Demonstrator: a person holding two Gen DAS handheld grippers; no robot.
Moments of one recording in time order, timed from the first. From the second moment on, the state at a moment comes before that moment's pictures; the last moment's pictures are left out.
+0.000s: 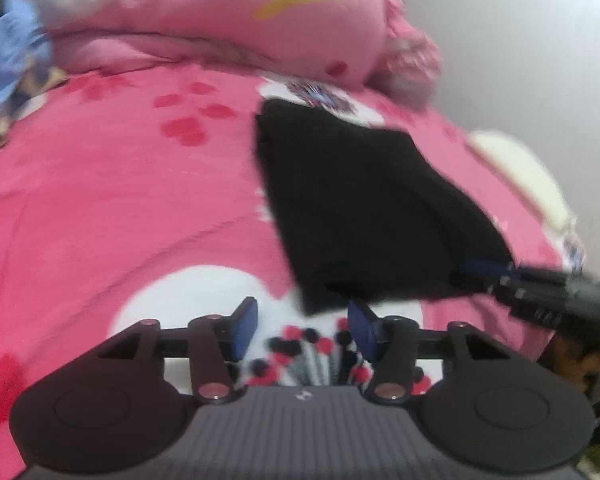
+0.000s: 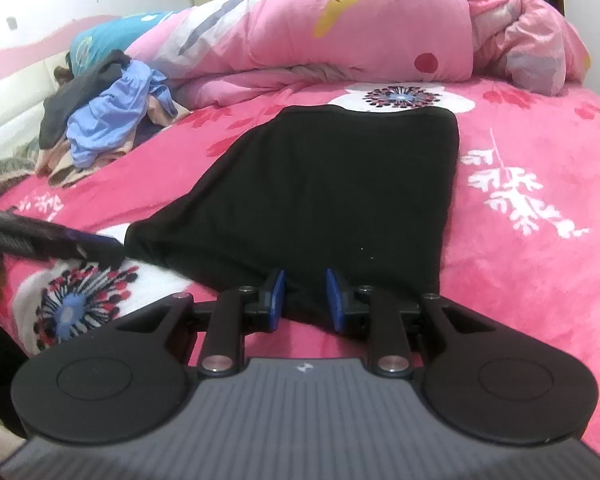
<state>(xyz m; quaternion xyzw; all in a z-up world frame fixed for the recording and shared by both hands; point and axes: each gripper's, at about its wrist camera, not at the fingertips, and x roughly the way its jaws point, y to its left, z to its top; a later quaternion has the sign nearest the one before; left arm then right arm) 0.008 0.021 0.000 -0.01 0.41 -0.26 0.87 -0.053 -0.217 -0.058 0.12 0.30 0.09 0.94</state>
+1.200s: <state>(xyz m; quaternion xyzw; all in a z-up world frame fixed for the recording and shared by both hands) -0.022 0.126 0.024 -0.12 0.37 -0.22 0.90 -0.005 -0.106 -0.047 -0.07 0.28 0.17 0.94</state>
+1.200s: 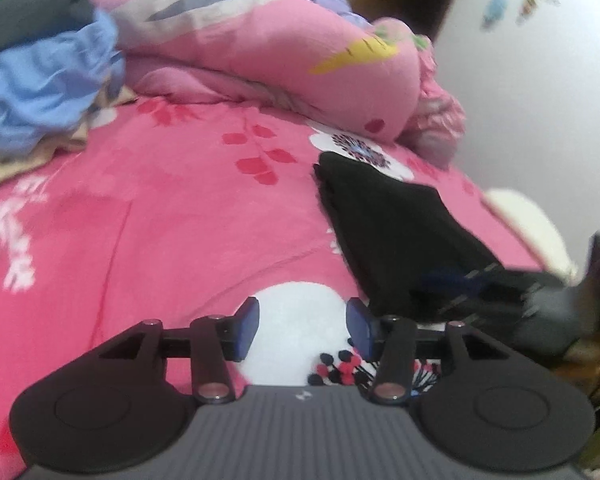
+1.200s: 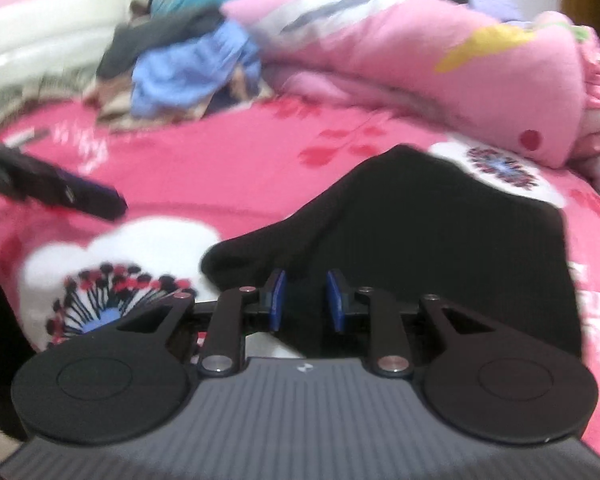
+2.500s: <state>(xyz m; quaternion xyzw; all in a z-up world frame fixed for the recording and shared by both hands) 0.068 -0.002 -0.010 -0.08 0.39 -0.29 0.87 -0.027 -0.239 -0.064 0.16 0.26 0.01 0.95</state>
